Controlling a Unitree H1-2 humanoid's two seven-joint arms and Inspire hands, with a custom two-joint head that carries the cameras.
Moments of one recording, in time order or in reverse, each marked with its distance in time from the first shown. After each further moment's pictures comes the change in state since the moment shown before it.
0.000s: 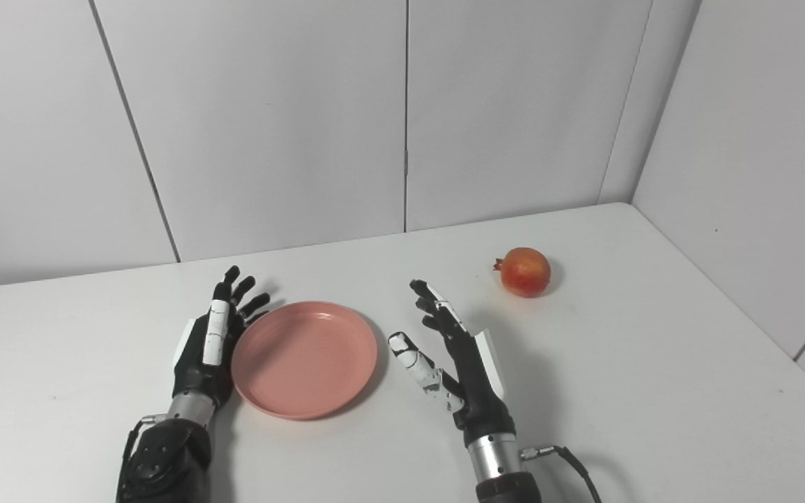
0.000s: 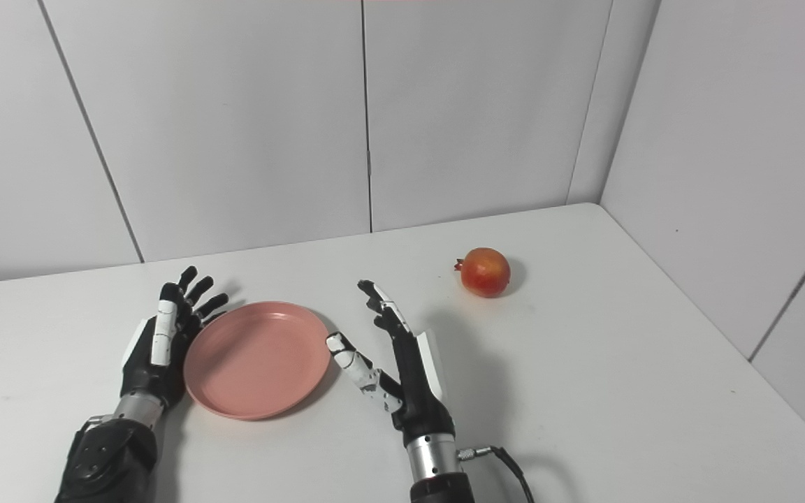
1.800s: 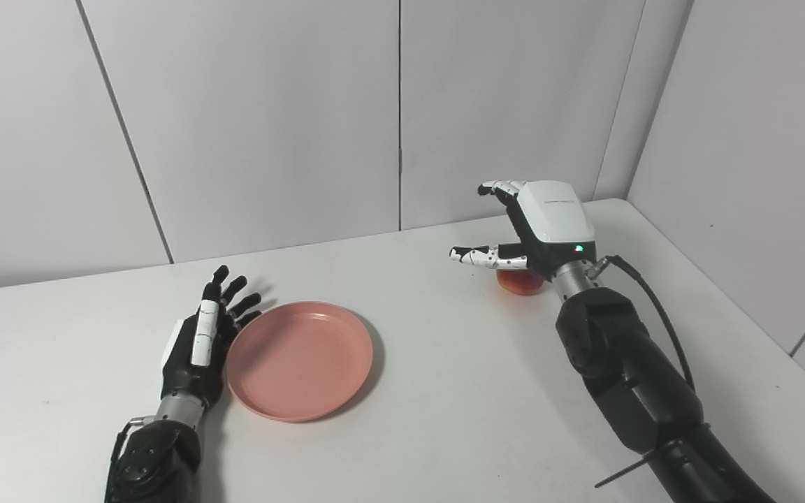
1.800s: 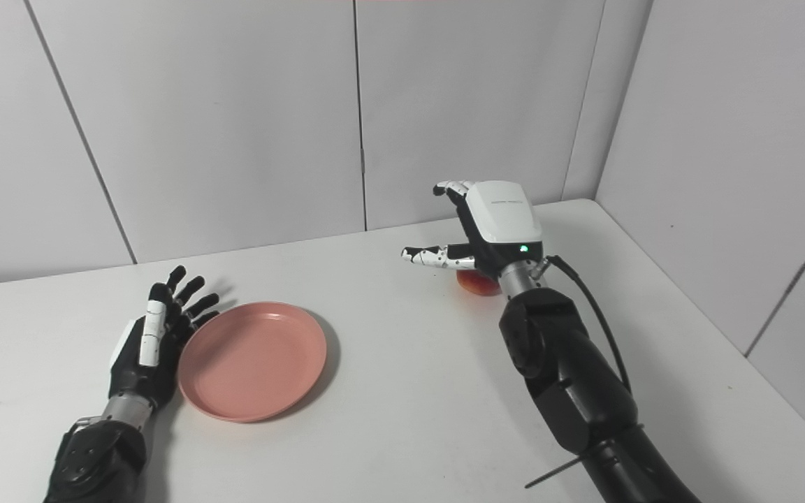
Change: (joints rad) left arm 0.001 0.012 0.016 -0.012 0.000 0.007 -0.016; right arm -0.419 -0.510 0.014 0.301 -0.555 0.234 0.136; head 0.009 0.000
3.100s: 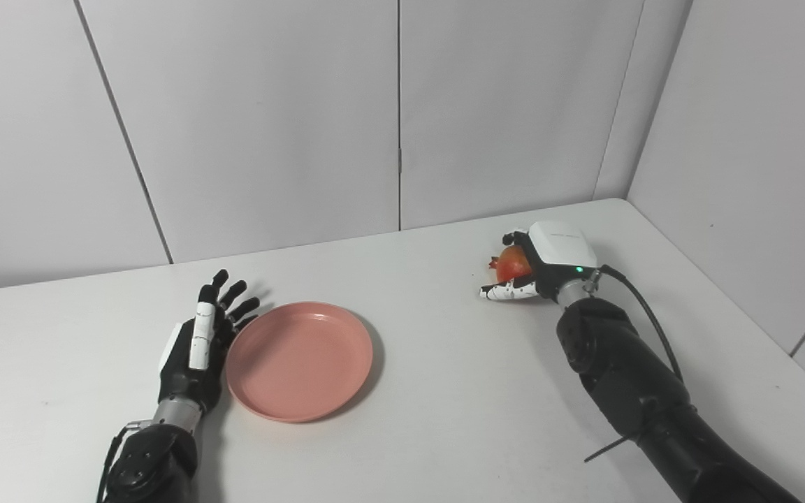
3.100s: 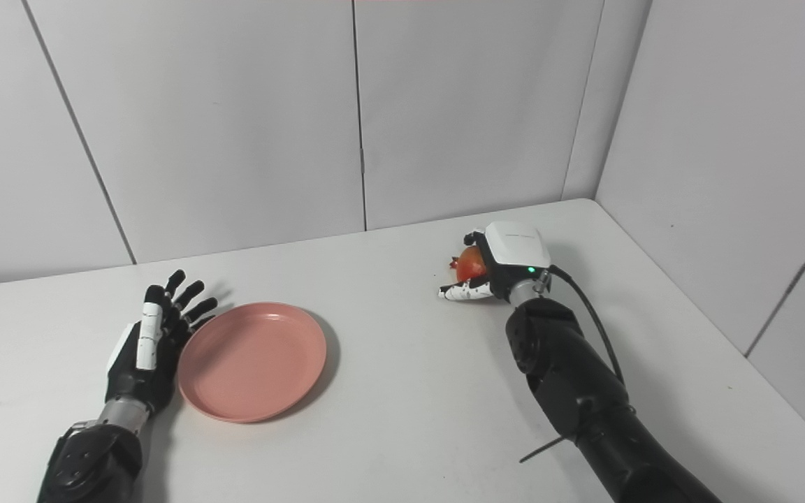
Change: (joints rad) left arm 0.033 0.003 -0.008 -0.083 0.006 0.071 0.015; right arm -0.067 -0.008 0.062 0.343 0.087 0.069 -0.012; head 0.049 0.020
